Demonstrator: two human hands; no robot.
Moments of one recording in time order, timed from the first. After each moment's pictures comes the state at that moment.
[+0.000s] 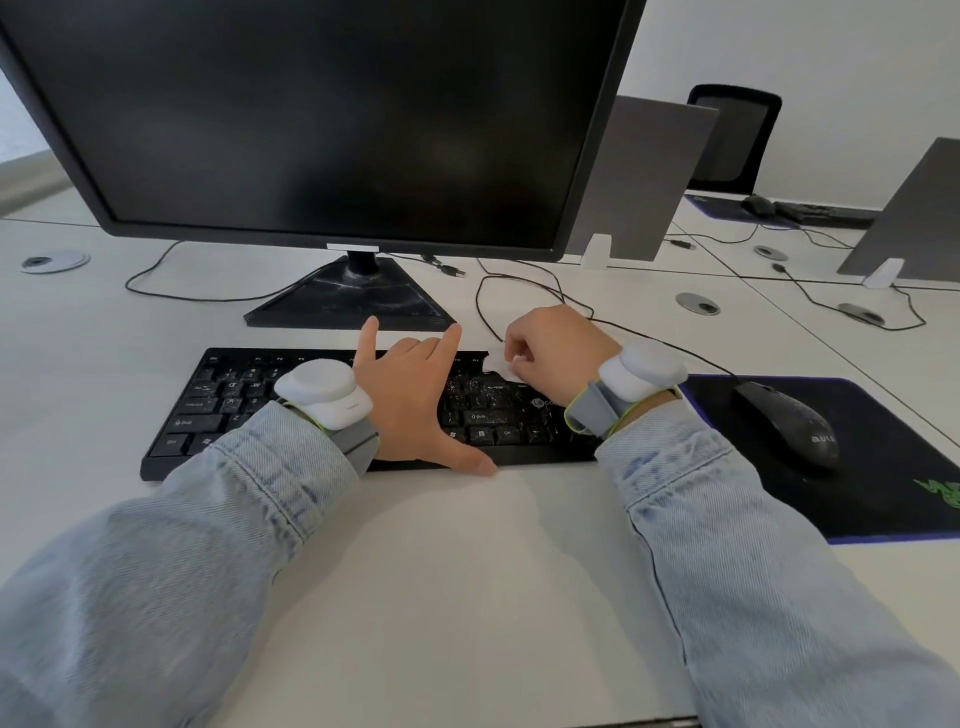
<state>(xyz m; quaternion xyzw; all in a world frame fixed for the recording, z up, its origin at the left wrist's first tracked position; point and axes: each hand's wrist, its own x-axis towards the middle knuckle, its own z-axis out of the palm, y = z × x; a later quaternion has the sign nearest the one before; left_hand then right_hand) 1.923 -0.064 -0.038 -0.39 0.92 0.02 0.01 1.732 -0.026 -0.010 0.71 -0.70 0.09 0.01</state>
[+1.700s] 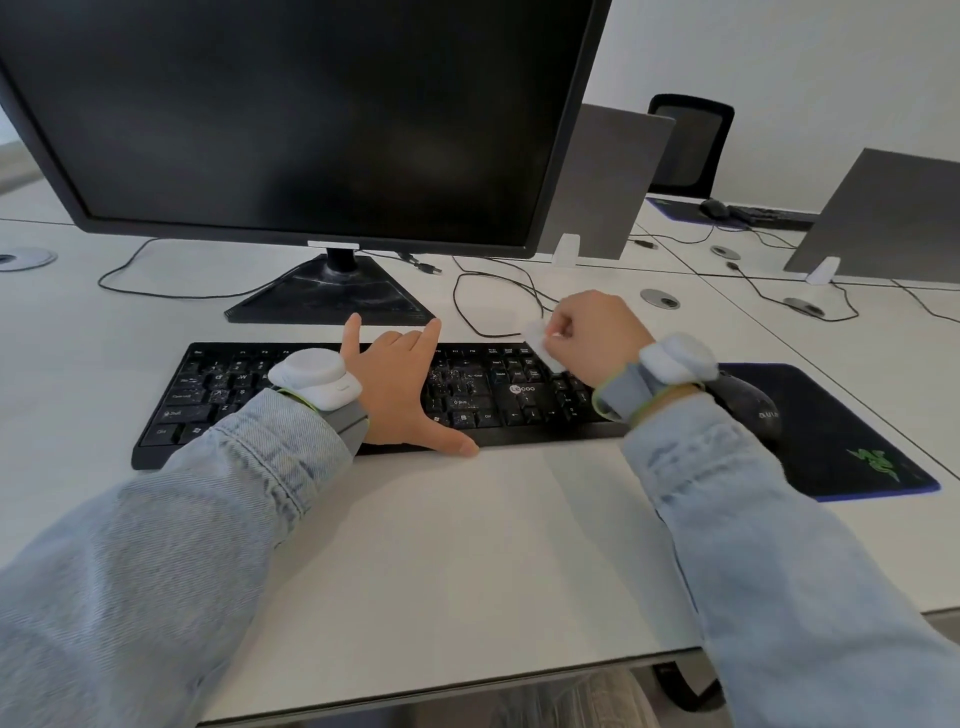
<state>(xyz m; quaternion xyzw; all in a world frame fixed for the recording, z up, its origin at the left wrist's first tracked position) 1.923 -0.064 -0.039 -0.39 0.92 0.03 0.01 1.705 0.012 0.001 0.59 -0.79 0.19 0.04</state>
